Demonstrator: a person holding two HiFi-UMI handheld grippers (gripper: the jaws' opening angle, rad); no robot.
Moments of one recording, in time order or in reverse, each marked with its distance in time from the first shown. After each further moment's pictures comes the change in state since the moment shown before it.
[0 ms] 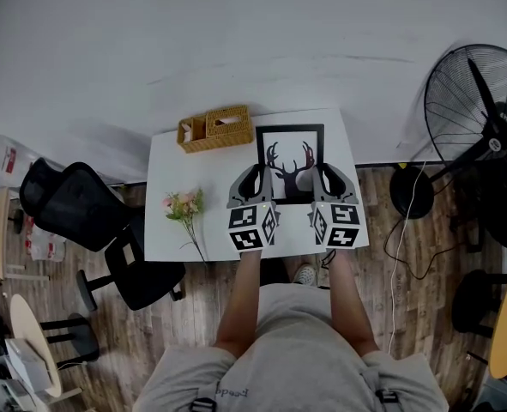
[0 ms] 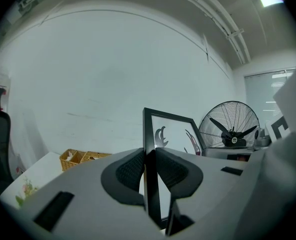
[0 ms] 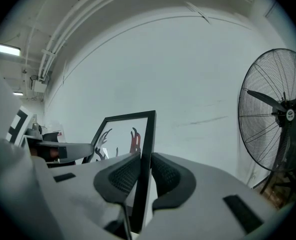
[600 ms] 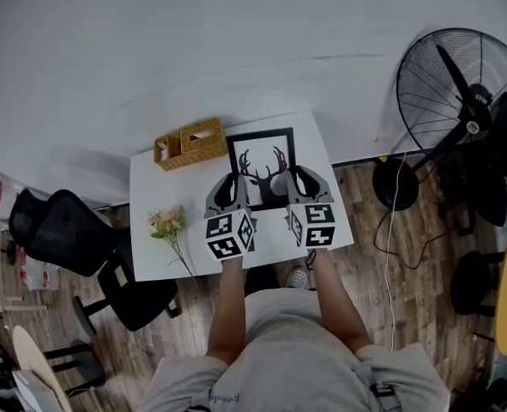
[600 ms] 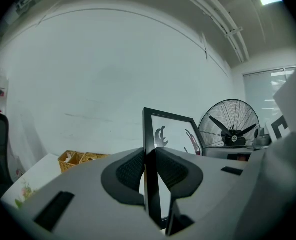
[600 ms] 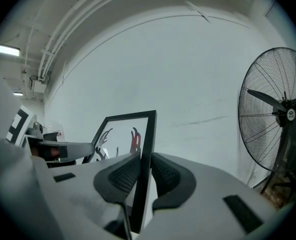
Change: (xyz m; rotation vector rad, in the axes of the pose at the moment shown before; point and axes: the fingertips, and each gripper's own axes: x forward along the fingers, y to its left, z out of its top) left arm 0.008 0.000 0.002 0.016 0.006 -0.006; right arm 0.006 -0.004 0.001 0.001 0.001 0.003
